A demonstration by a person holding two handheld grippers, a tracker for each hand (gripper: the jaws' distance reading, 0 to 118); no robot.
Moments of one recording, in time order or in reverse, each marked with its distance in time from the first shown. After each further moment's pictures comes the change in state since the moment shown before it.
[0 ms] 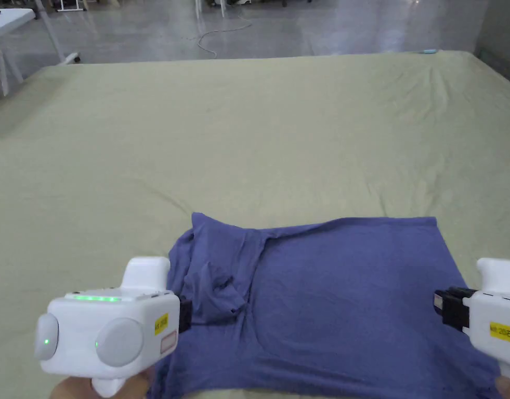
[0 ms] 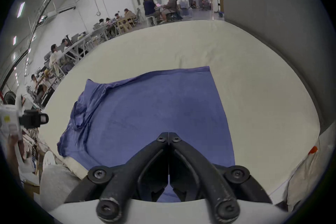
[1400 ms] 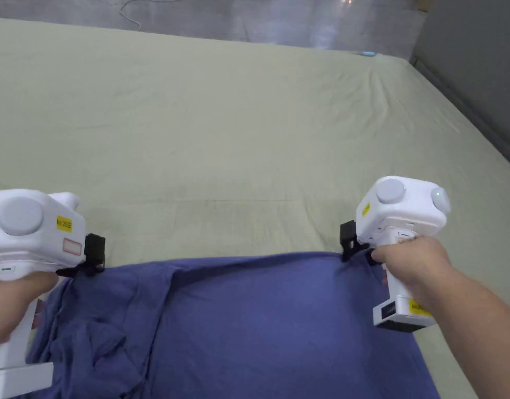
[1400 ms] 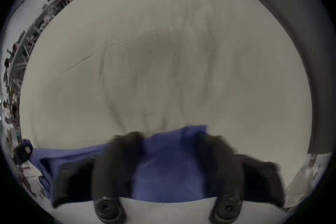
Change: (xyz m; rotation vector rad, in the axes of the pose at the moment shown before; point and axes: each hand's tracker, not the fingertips) left arm -0.045 0.172 -0.224 -0.267 -0.078 0.145; right arm 0.063 0.218 -0.266 -0.449 -0.255 -0.100
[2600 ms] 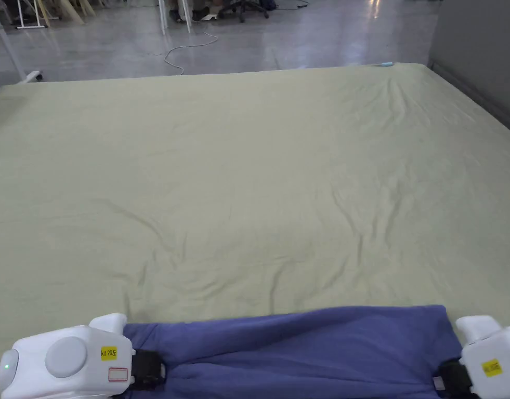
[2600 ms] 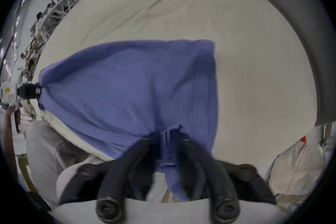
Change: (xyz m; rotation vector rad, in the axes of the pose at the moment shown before) left arm -0.023 -0.229 0.099 -0.095 -0.043 0.053; right arm 0.077 -0.333 0.107 -0.010 0.141 0.158
